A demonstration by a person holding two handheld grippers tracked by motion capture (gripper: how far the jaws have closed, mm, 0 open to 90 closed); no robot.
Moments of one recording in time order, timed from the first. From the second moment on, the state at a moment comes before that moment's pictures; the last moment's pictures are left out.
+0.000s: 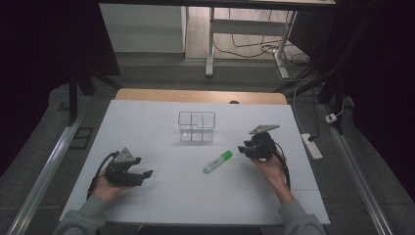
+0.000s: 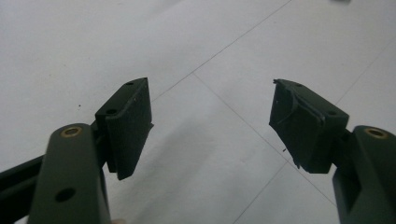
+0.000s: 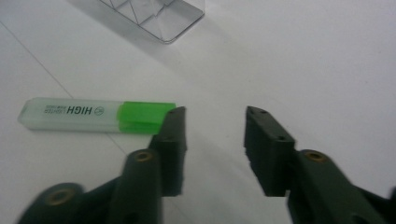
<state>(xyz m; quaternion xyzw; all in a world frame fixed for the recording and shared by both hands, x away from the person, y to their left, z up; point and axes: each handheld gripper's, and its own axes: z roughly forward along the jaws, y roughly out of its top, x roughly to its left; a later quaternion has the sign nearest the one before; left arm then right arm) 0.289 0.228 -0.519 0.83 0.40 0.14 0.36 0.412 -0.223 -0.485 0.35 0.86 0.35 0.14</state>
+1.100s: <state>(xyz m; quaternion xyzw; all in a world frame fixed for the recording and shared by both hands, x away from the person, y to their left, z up) 0.290 0.225 -0.519 0.84 0.39 0.13 0.35 0.429 -0.186 -0.513 0.32 0.89 0.30 0.11</state>
